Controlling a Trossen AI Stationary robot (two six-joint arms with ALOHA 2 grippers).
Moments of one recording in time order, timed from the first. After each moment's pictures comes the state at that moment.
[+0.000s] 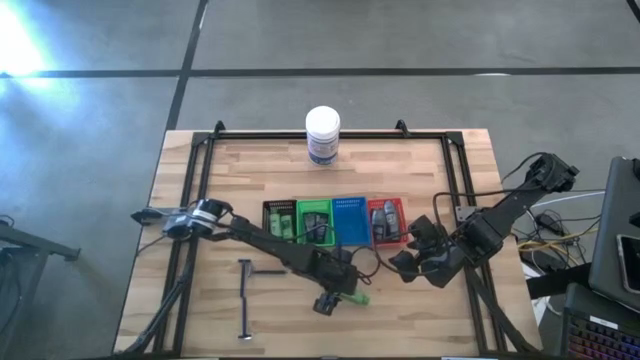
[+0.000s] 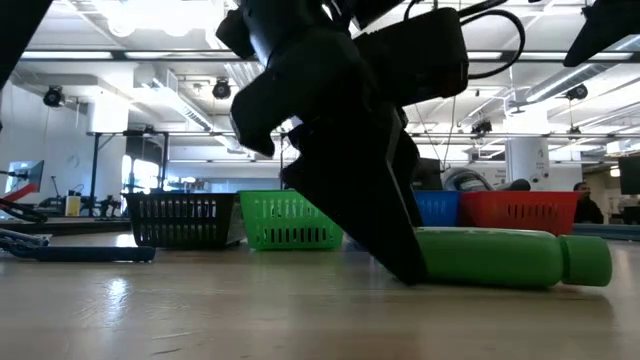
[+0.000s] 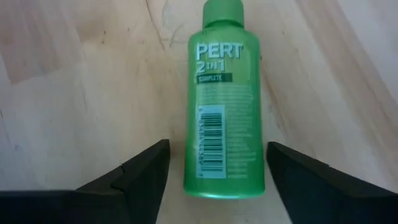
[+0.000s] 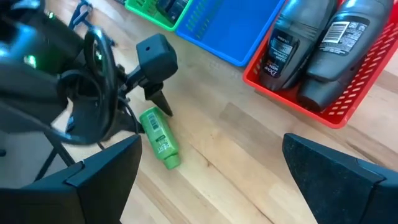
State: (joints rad) left arm -0.31 2.18 1.59 -0.38 0.07 0.02; right arm 0.65 1.26 1.12 -0.99 0.45 1.58
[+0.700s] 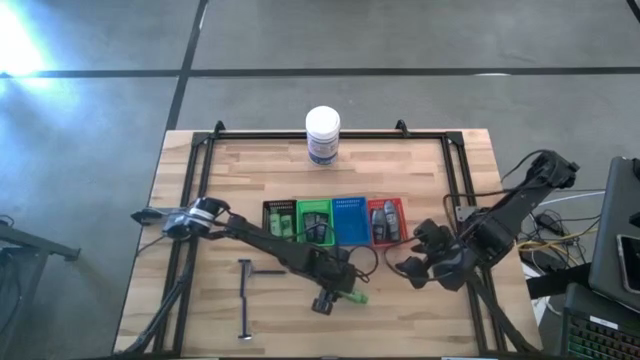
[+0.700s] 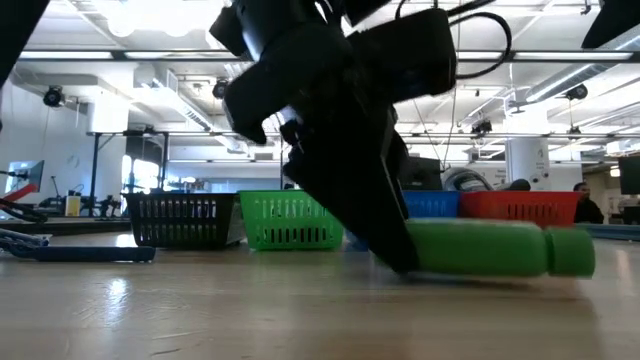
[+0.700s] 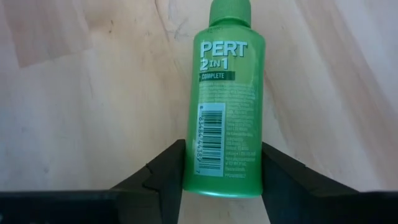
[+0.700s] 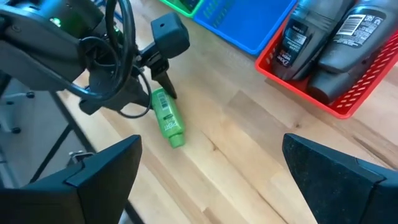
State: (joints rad) left arm -0.31 2.15 1.56 -0.38 0.07 -0.02; right arm 0.71 1.22 1.12 -1.00 0.45 1.56
